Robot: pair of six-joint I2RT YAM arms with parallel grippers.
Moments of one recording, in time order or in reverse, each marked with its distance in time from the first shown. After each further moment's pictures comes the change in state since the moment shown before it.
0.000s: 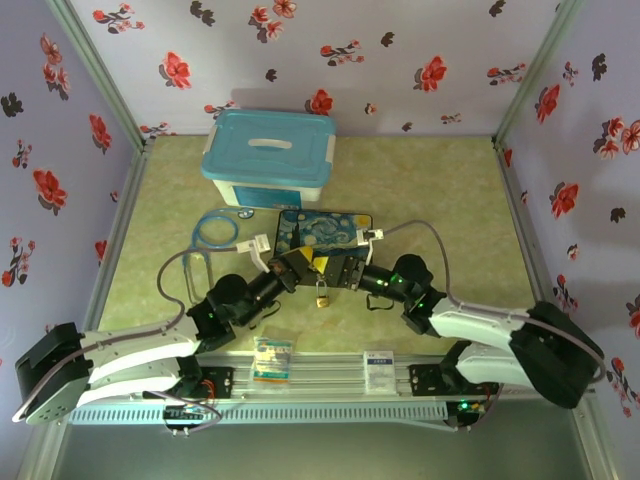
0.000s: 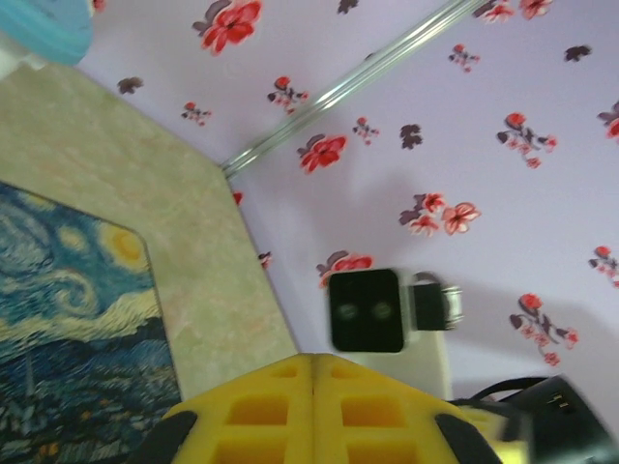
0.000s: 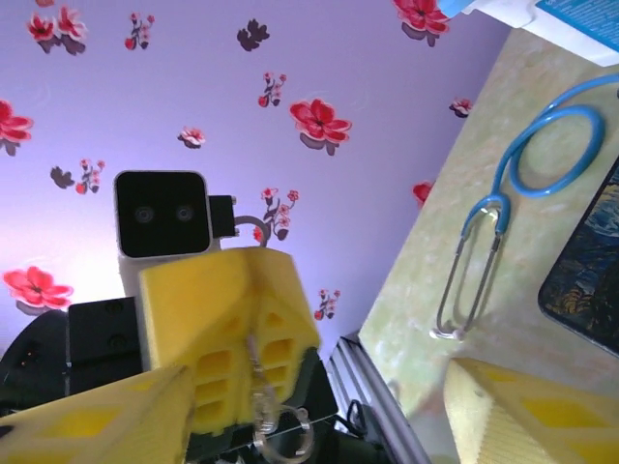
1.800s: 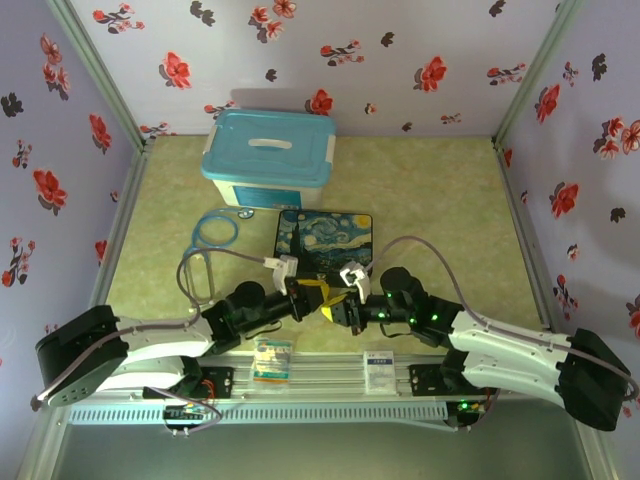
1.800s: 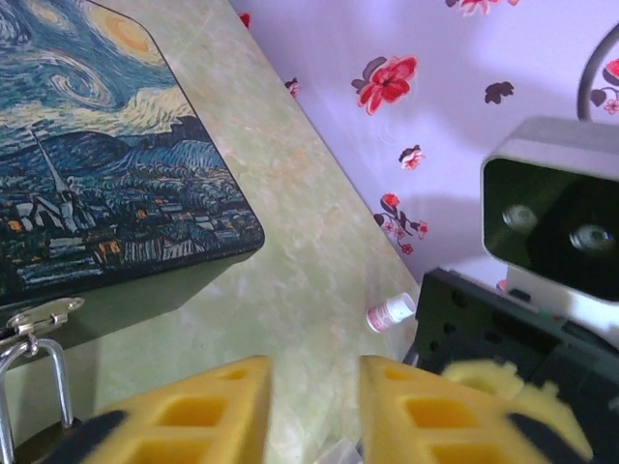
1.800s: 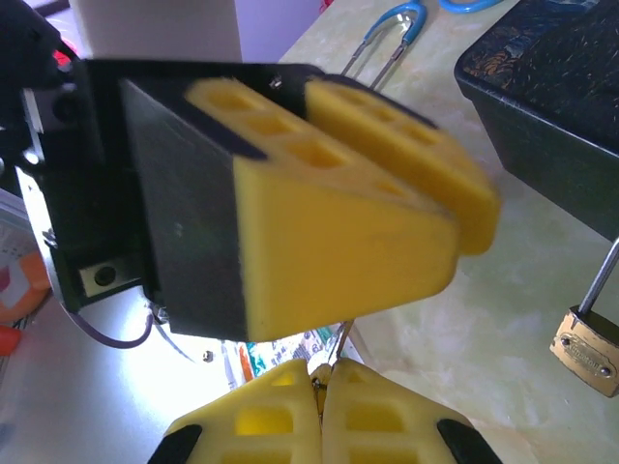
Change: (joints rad) left arm 0.002 0.175 -0.117 0.057 0.313 0.158; right arm 0.142 -0.285 0.031 -0.811 -0.002 -0.613
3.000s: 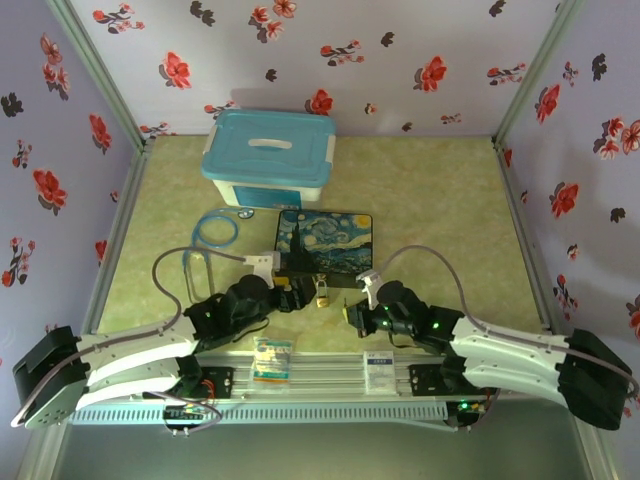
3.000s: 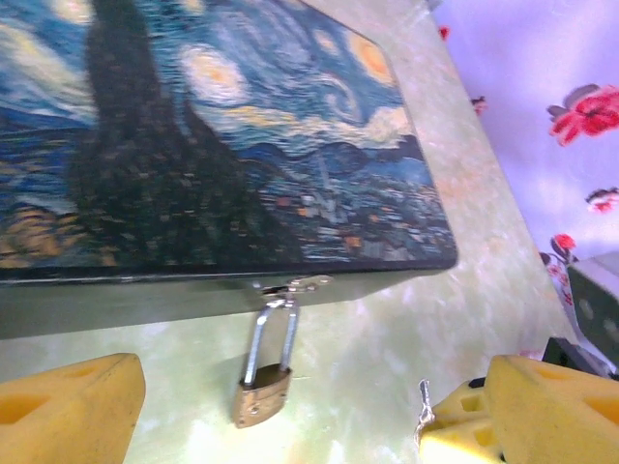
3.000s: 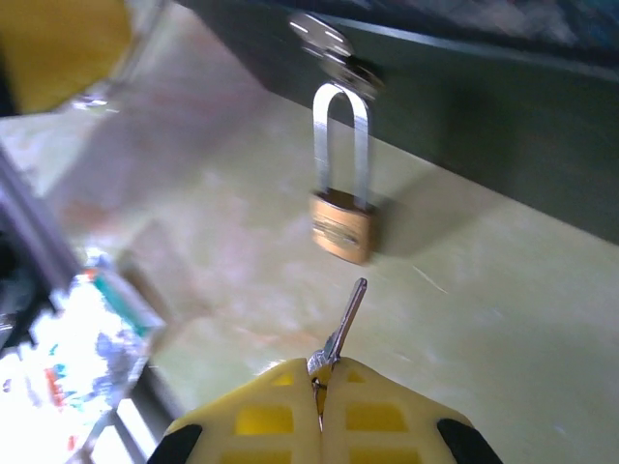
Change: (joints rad) left arm 0.014 -0.195 0.114 -0.589 -0.257 -0.058; right arm 0.041 -0.041 -0.086 -0.155 0.332 0.052
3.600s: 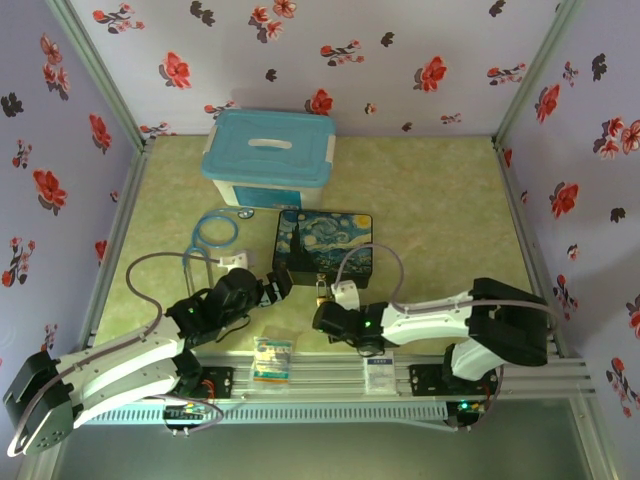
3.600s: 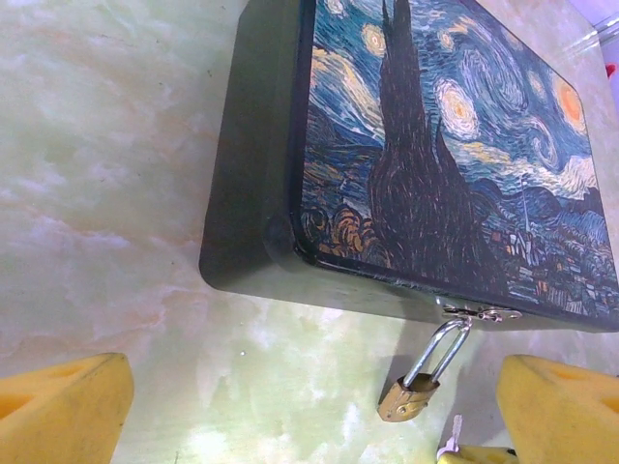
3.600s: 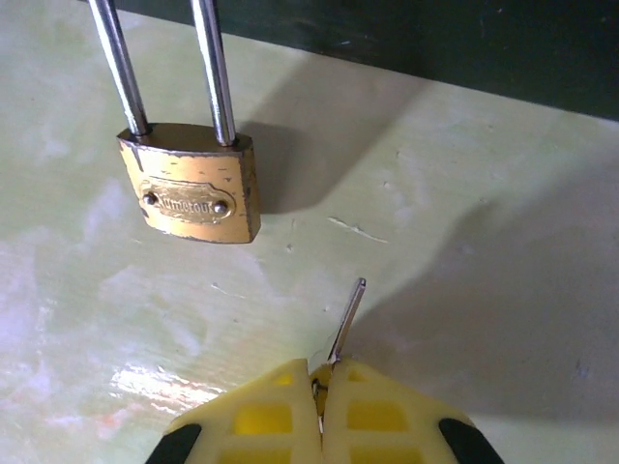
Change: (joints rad) left arm 0.147 -0.134 0.030 -0.397 -0.056 -0.126; right arm 0.283 0.581 0.324 -0.275 0.483 0.423
